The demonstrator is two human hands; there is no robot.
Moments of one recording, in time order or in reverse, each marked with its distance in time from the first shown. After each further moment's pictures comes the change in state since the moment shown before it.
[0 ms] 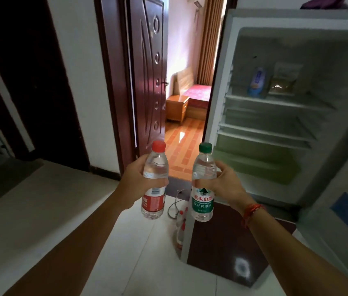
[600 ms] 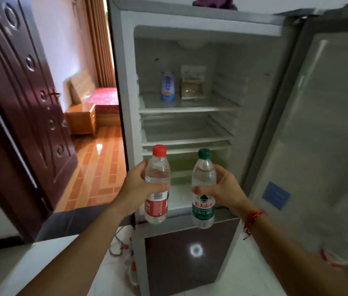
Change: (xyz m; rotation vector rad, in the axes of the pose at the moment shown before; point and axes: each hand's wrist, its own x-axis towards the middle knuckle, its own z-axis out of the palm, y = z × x) left_hand 0.222 0.016 0.161 -0.153 -0.506 0.077; right_hand 0.077 0.038 -0.147 -0.055 0.492 0.152
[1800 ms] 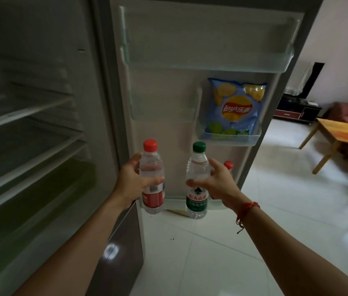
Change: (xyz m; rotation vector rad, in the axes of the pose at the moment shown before) left_hand 0.086 0.009 0.238 -0.176 -0.863 0.129; right_hand -0.142 0.062 -0.124 0.003 0.872 0.368
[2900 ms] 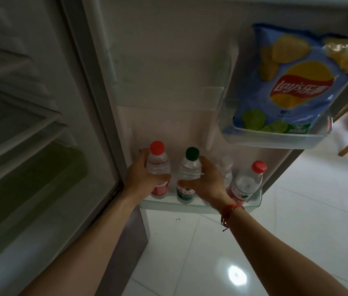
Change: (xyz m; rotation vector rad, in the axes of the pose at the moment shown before) left_hand 0.114 -0.107 0.032 0.153 0.090 -0.166; right_hand 0.122 0.072 0.062 -0.138 -0.002 0.103
